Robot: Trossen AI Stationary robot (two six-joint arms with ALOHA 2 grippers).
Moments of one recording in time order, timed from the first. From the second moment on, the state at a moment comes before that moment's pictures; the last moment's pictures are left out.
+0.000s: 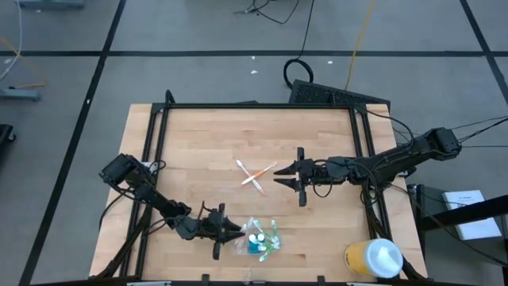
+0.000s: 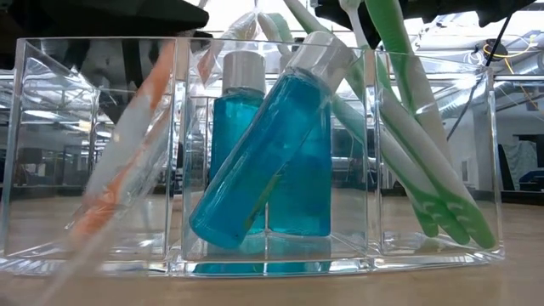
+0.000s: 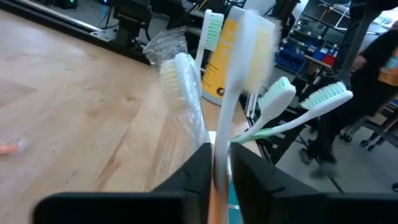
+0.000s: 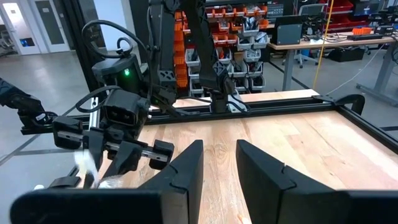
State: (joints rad) left arm -0.68 1.88 0.62 1.17 -0.58 -0.45; right arm 0.22 1.22 0.63 0.53 0.21 0.12
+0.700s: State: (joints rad) left arm -0.67 1.56 0.62 0.97 -0.65 -0.11; right arm 0.22 1.22 0.64 0.52 0.21 0.12
